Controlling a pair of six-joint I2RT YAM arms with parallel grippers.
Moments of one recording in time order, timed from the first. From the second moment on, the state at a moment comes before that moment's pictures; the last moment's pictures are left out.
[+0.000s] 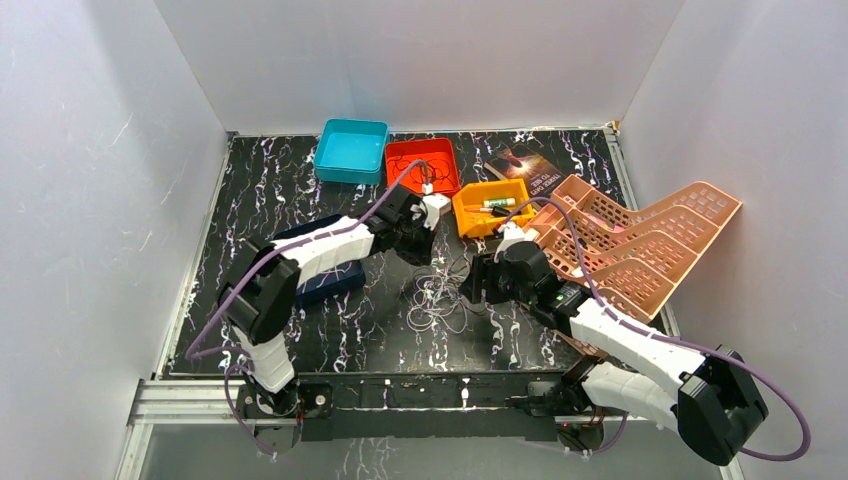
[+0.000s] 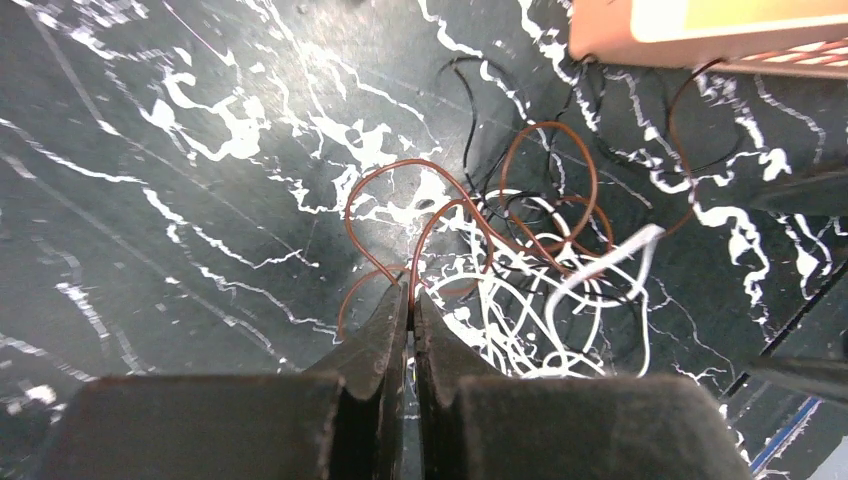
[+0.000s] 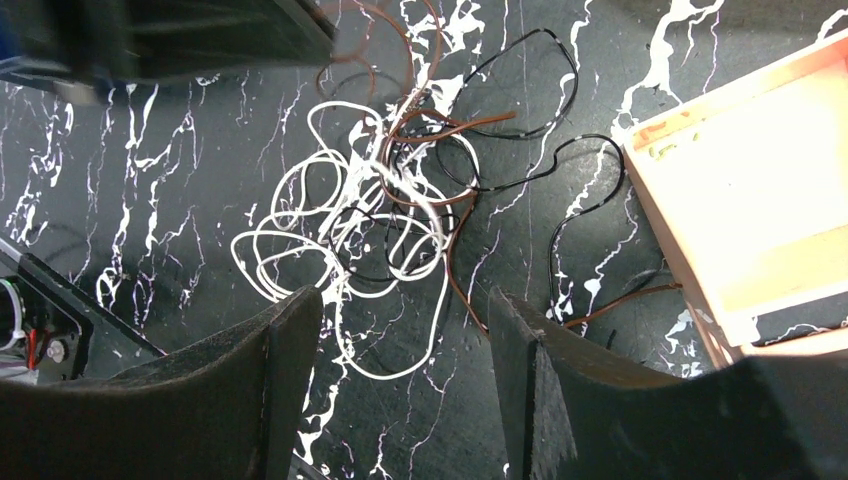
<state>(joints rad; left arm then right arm) -0.70 1.79 1.20 -0.35 0.27 -0.08 0.72 1.00 0.52 -0.14 -0.04 0.52</state>
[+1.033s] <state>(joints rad) -0.70 1.37 1.39 -0.56 0.05 -0.03 0.72 0.95 0.52 0.06 -0.10 0.41</state>
